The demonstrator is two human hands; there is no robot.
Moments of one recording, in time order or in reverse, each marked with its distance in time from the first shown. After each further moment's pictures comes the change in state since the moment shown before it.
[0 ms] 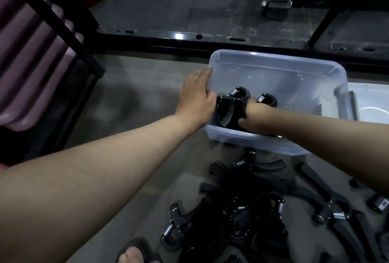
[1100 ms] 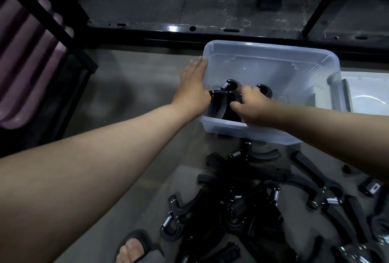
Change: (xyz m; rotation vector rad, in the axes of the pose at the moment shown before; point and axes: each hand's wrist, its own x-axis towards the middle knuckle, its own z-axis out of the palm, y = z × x) left_hand 0.000 0.006 -0.003 -0.025 -0.131 -0.040; right_hand -0.009 0.001 0.001 0.146 0.142 -0.094
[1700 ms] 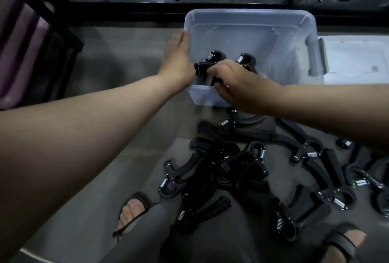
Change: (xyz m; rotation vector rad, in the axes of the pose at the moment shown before) left_hand -0.025 0.011 -0.005 0.170 -0.024 -0.037; right_hand -0.066 0.004 0.006 -0.170 0.275 -0.803
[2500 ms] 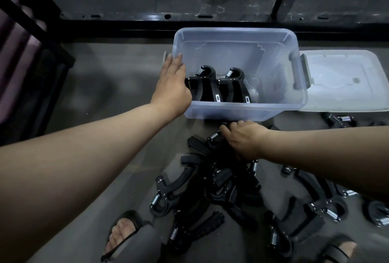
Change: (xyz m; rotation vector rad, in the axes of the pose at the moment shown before) left_hand -0.019 0.001 0.014 0.126 0.036 0.114; right_hand -0.070 0.005 0.052 -0.494 -0.676 0.164
